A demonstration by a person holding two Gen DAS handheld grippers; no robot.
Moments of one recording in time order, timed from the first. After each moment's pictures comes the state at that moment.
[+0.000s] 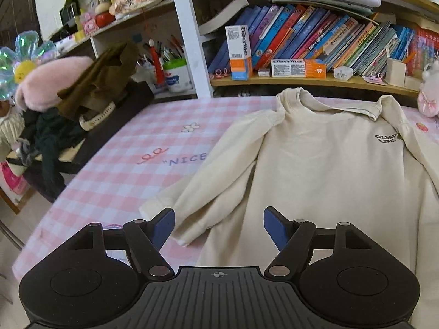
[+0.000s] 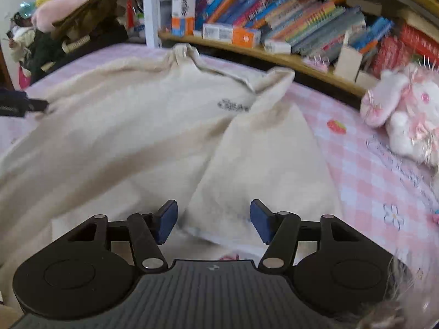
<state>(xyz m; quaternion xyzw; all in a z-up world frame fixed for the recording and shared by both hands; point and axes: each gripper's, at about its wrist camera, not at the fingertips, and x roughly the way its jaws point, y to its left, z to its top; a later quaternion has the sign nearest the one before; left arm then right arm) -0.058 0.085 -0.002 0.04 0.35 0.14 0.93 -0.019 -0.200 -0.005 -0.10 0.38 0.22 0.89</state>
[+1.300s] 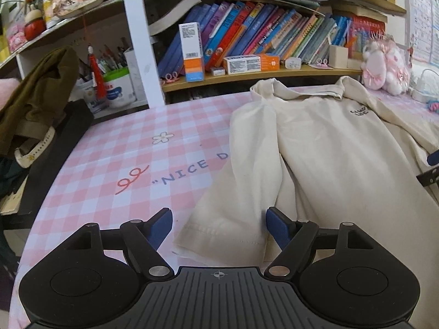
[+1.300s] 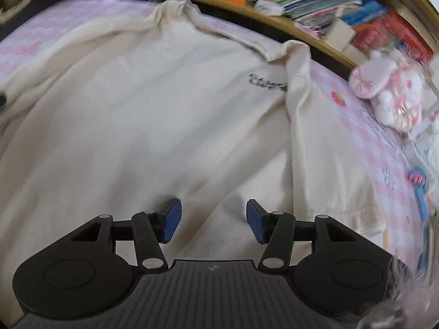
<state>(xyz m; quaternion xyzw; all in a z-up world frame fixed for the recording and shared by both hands) -0.029 0.208 -0.039 0.09 0.33 -0.08 0.94 -0.001 -0.043 -0.001 -0.12 0.49 0.03 0.86</state>
